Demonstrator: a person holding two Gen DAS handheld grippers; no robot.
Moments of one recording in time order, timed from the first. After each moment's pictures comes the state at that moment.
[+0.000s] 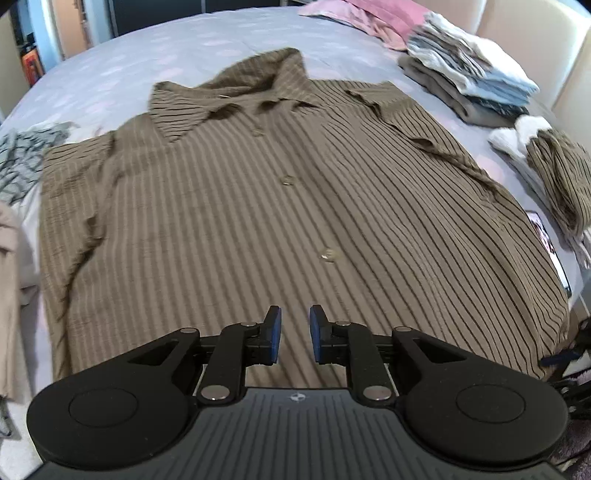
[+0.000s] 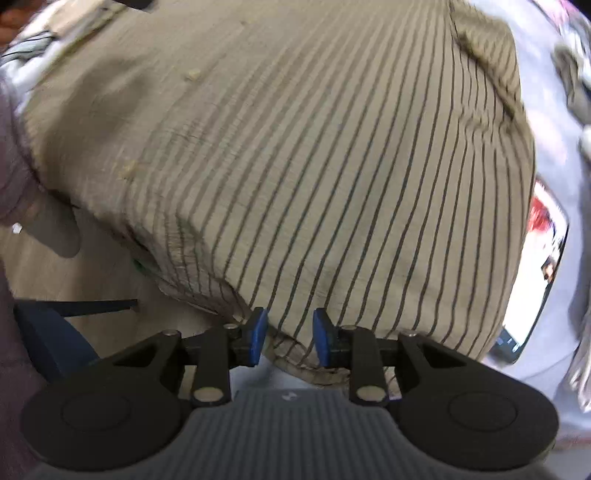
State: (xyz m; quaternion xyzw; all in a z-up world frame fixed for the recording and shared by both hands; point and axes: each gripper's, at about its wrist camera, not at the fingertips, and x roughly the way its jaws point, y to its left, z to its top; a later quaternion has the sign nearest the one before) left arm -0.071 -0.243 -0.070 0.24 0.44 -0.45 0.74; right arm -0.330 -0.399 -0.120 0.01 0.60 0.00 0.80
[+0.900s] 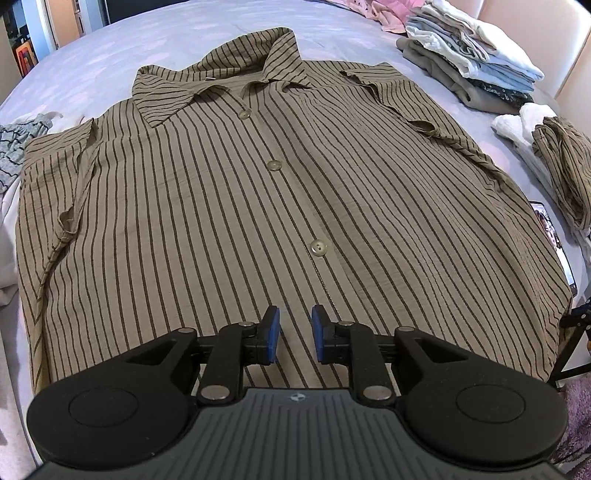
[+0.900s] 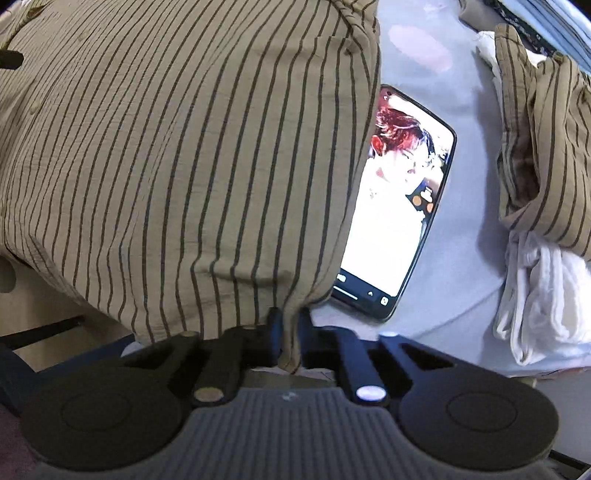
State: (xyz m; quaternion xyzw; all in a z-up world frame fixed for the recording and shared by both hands) left arm -0.073 -0.263 -0.087 0.24 0.46 -0.44 0.73; right arm -0.344 -0.497 -0.133 0.07 0.65 -0.14 0.75
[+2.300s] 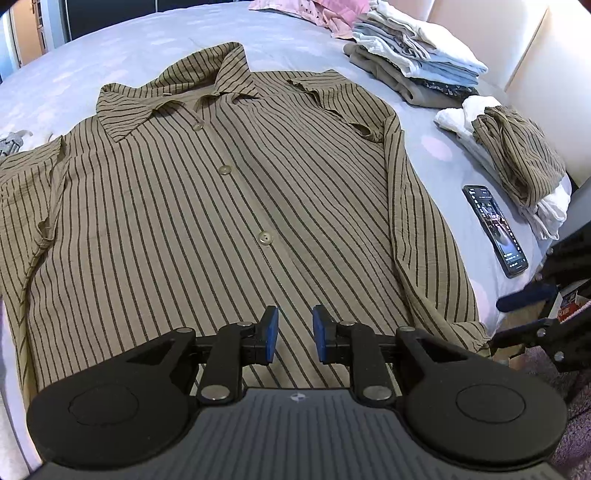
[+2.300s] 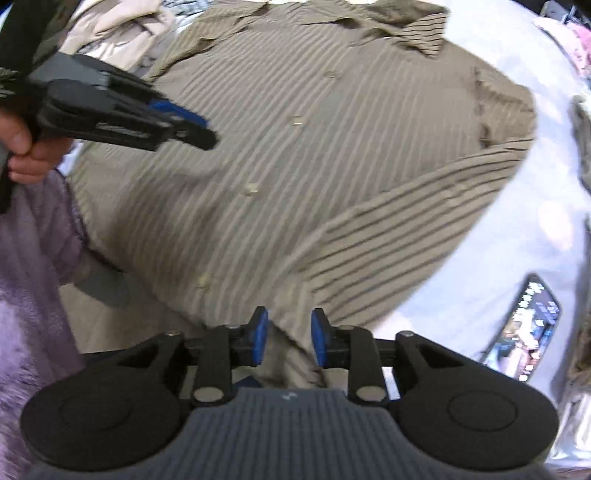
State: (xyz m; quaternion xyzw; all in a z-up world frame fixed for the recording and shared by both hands) left arm -0.101 -0.249 -0.066 0.23 0.45 -0.50 0.70; right arm -0.273 -0.391 -0.057 0.04 0.58 0.01 0.81
